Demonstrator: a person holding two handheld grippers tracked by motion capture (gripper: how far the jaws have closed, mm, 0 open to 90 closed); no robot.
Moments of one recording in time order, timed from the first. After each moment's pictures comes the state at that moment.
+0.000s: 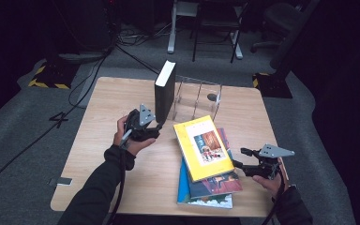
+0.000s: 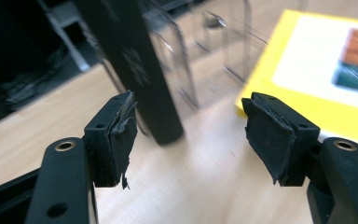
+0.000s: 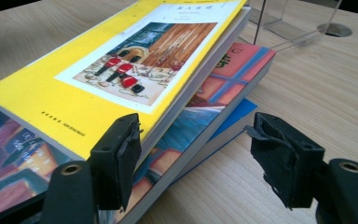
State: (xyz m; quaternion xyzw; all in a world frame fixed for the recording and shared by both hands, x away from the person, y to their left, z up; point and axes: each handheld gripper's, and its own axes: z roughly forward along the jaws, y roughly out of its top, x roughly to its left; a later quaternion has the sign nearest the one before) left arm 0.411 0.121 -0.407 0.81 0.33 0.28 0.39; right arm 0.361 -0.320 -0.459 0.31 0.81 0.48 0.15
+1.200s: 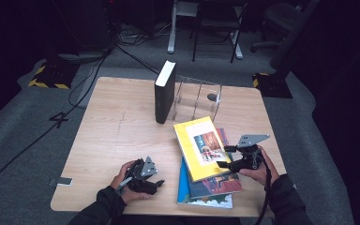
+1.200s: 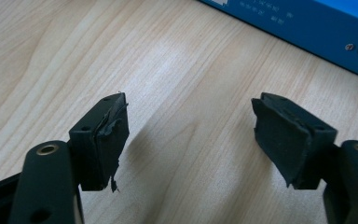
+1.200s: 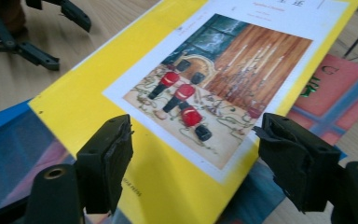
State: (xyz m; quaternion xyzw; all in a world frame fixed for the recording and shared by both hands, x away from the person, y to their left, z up) left arm 0.321 0.116 -0.500 0.89 0.26 0.13 0.35; right arm 0.388 -0.262 -0.436 0.26 0.88 0.40 0.07
